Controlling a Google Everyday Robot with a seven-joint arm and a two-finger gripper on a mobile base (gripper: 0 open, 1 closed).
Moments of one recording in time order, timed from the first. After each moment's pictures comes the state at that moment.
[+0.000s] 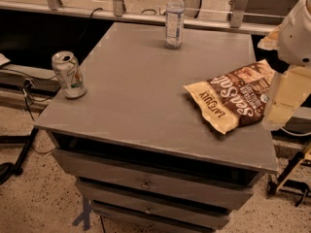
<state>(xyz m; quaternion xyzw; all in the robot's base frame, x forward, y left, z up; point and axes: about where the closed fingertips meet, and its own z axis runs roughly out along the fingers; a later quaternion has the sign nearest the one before) 0.438 -0.217 0.976 -0.60 0.78 -0.03 0.16</state>
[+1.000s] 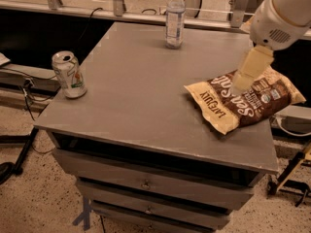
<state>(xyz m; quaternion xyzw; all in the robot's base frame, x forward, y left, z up) 0.546 -0.215 0.960 -0.56 0.79 -0.03 0.23</state>
